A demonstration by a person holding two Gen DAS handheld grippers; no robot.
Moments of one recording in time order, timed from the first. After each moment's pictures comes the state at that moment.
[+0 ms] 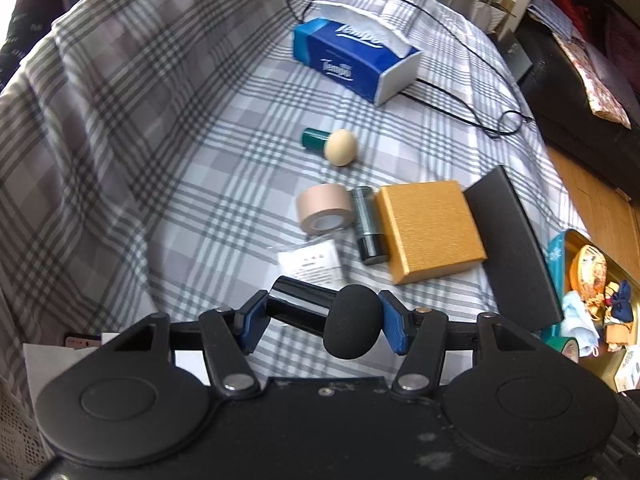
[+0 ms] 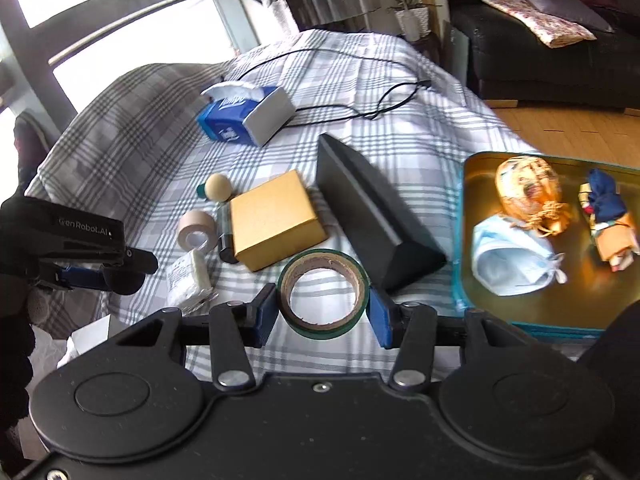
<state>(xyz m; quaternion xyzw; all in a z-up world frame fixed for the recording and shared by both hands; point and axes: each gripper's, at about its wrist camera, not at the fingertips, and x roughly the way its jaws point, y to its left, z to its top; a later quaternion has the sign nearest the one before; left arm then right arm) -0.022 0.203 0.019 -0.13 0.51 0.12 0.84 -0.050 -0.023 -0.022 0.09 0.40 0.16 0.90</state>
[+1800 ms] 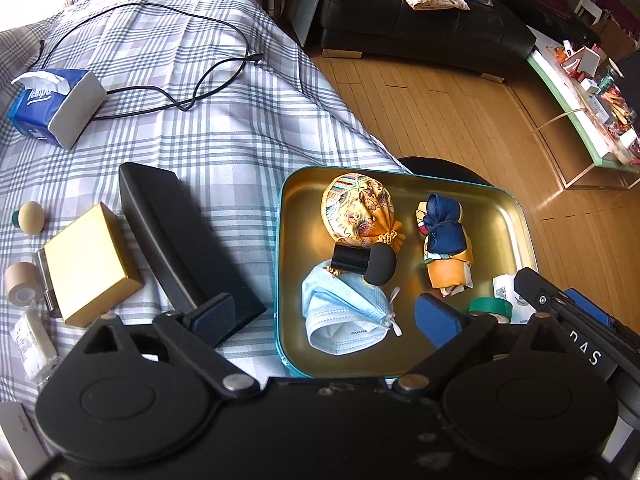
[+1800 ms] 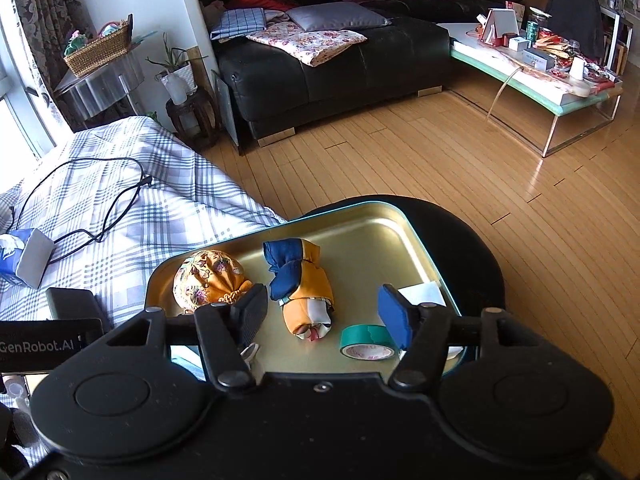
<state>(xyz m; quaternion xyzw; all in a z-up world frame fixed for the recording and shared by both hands) 0.053 -0.044 0.015 -0.03 0.54 -0.09 0.84 -0.019 -0.203 0.003 0.14 0.38 -0.12 0.90</state>
